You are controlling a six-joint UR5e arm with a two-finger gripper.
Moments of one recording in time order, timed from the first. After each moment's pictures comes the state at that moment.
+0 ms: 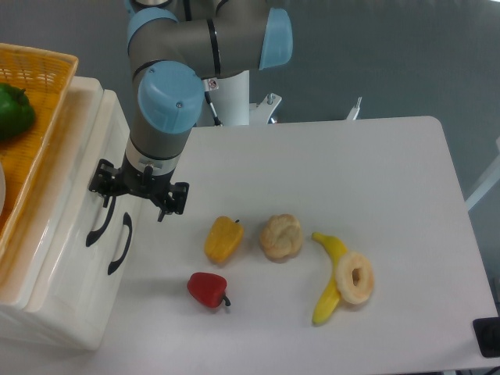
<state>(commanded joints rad) 2.22 -1.82 -1.55 -1.38 1.19 0.31</state>
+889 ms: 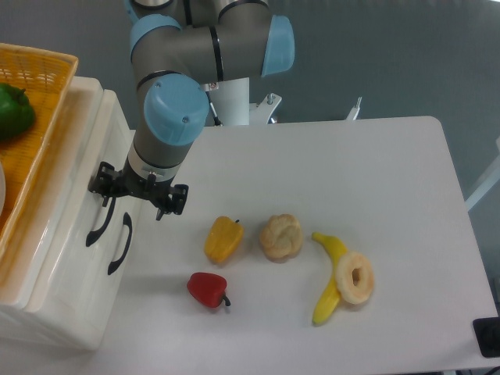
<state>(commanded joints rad) 2.22 -1.85 -1.55 -1.37 1.18 0.31</state>
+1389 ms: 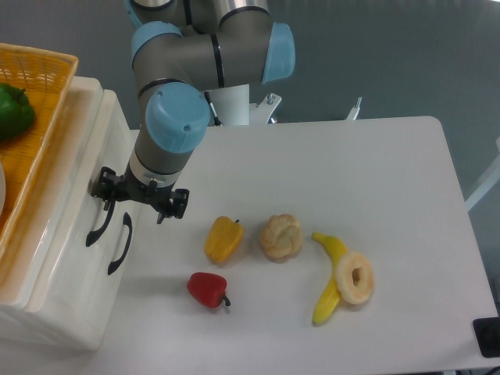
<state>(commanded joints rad) 2.22 -1.86 -1.54 -1.37 1.18 0.31</state>
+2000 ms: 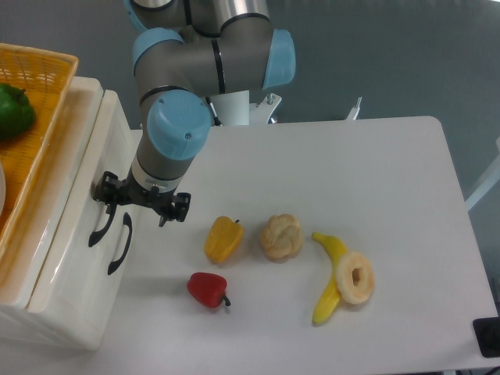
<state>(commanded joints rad) 2.22 -1.87 -1.54 -1.37 1.19 0.32</state>
